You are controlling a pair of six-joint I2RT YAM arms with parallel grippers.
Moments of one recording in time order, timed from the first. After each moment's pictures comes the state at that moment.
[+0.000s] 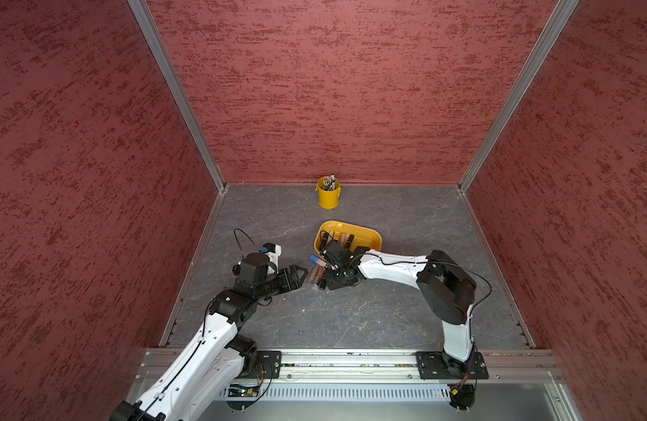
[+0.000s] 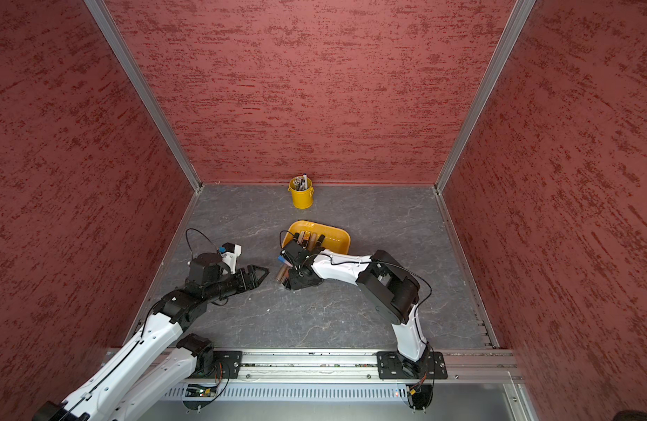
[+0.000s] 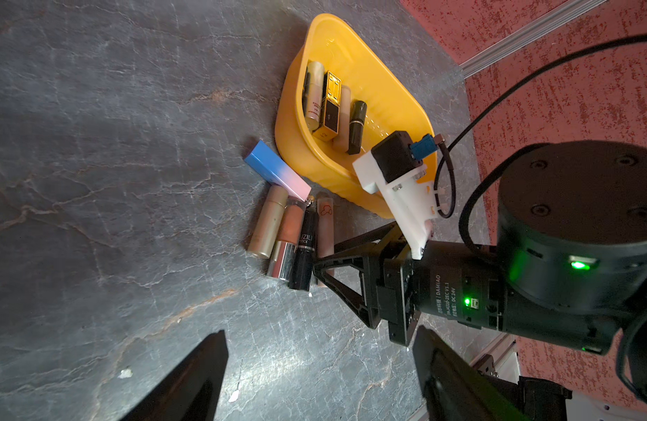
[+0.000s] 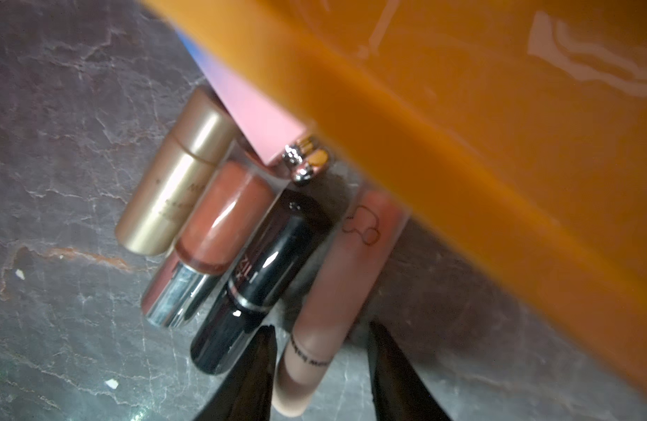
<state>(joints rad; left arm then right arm) -0.35 0.73 0.50 -0.45 0.32 -0.67 0.92 1.97 1.32 -0.58 -0.04 0.63</state>
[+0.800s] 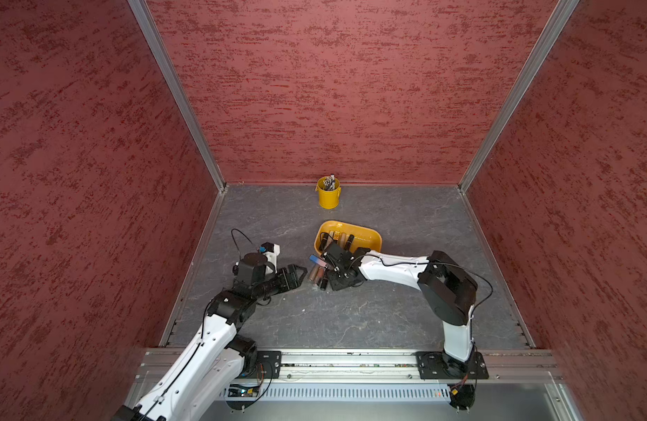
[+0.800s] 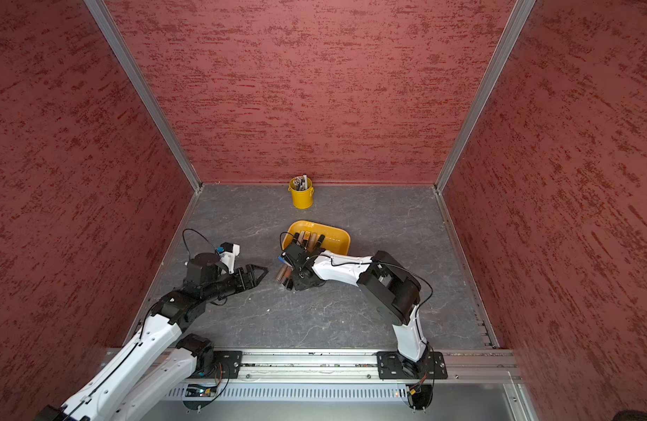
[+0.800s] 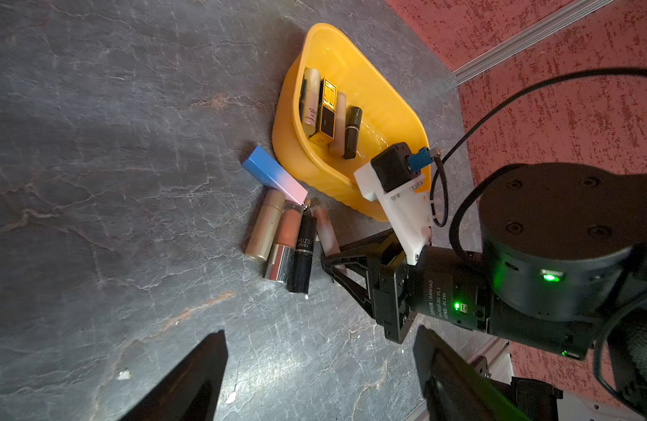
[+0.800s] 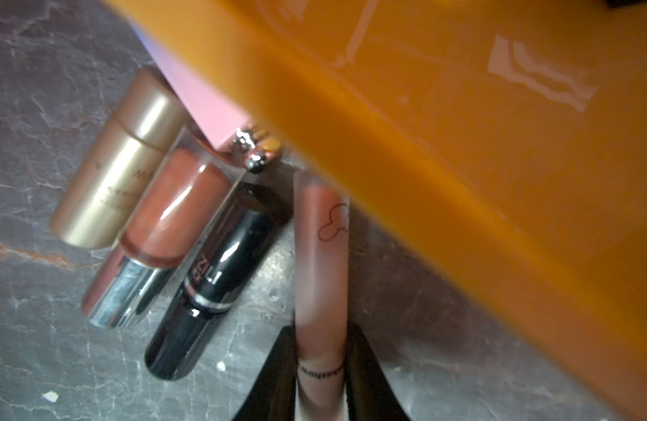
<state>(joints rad) -0.33 0.71 0.50 -0.45 0.34 -0.67 0.93 1.95 1.29 -0.60 0.03 0.59</state>
